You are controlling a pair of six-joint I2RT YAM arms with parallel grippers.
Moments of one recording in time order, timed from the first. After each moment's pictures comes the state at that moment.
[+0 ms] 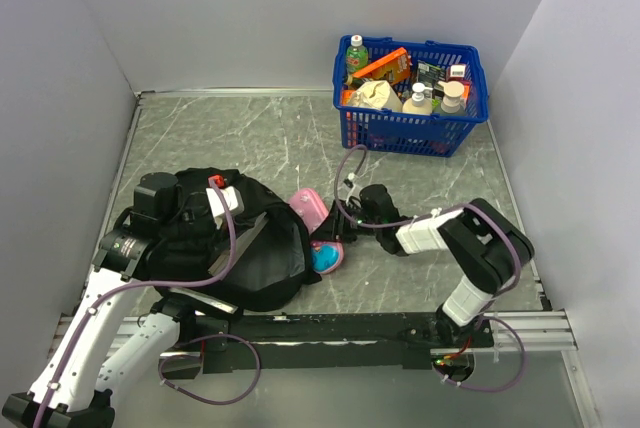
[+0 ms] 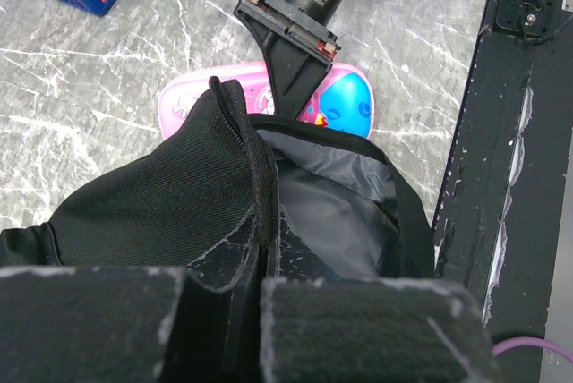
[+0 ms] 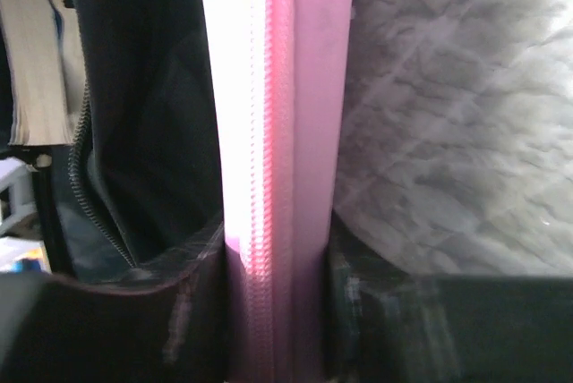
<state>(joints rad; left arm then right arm) -0.31 0.71 0.88 -0.70 0.80 0.50 0.62 1.66 0.54 0.59 -0.52 0.84</state>
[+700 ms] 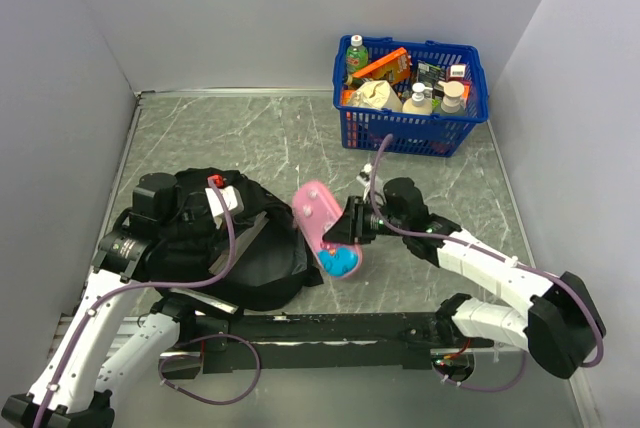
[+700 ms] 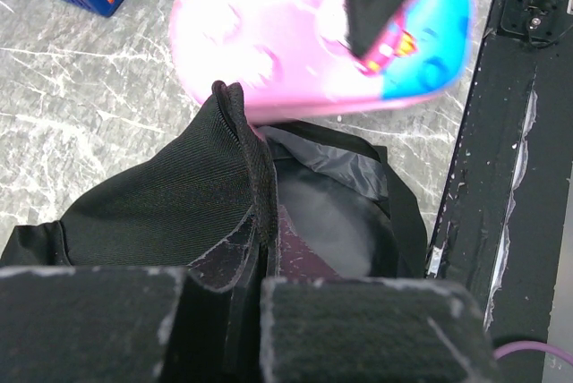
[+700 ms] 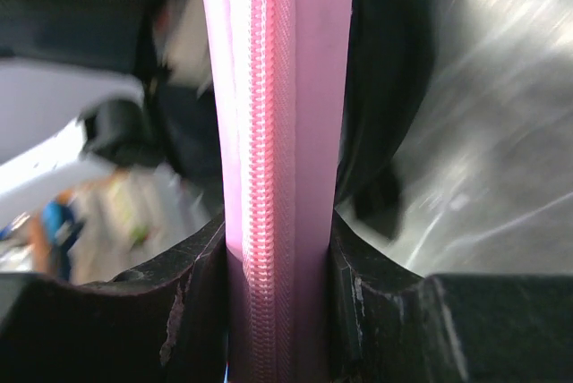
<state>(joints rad) -0.31 0.70 0.88 -0.69 0.78 0.49 0.64 1.08 0.61 -0.01 -0.50 0.73</state>
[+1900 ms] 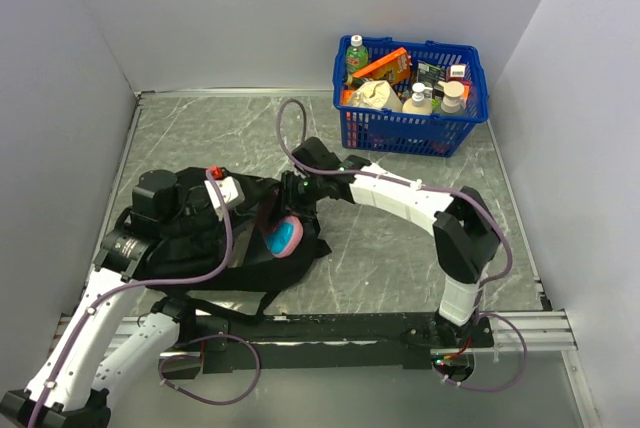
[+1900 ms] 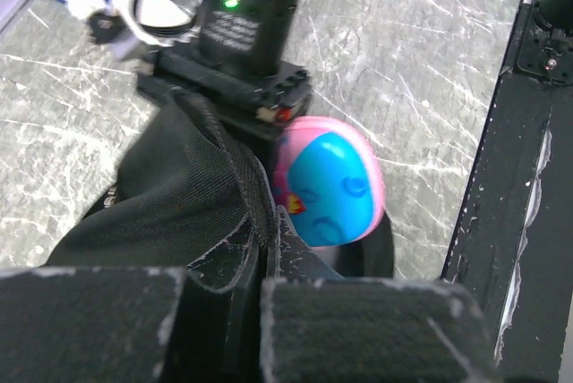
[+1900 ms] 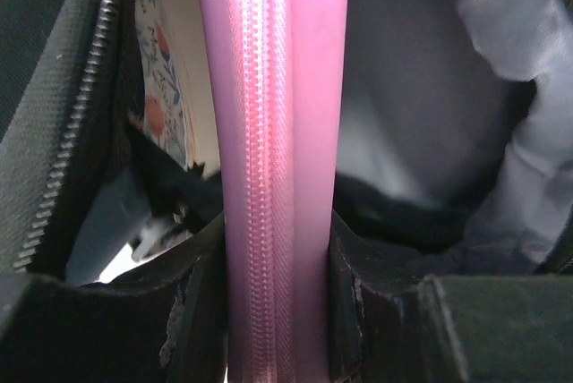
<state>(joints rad) -0.34 0.71 0.88 -0.58 0.73 0.39 0.82 1.79 1.39 -0.51 -0.40 0.96</state>
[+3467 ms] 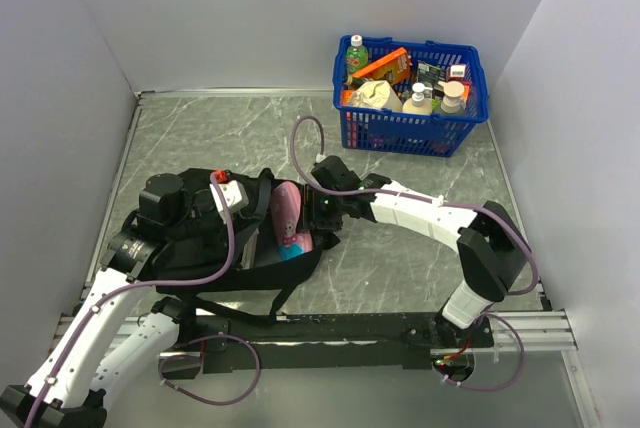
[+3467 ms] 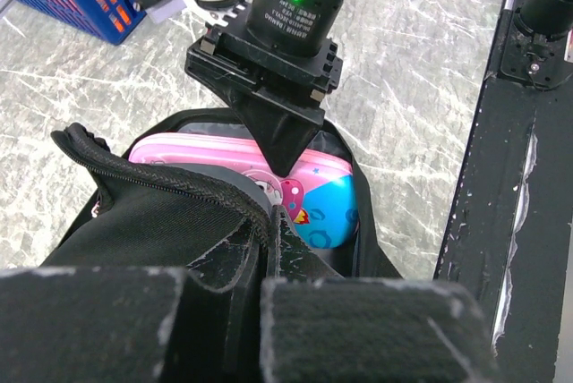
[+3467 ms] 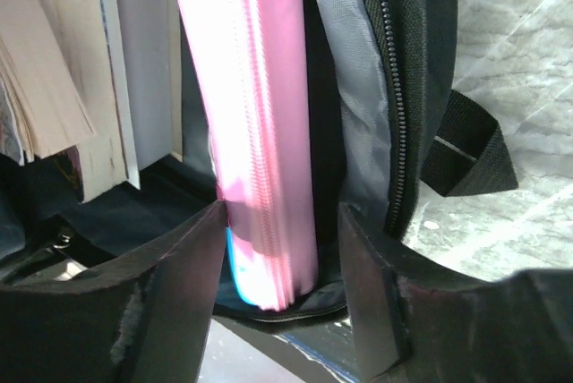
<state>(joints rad) -0.38 0.70 0.81 -0.50 0.73 0.35 0.82 1.62 1.15 -0.48 -0.16 0.78</state>
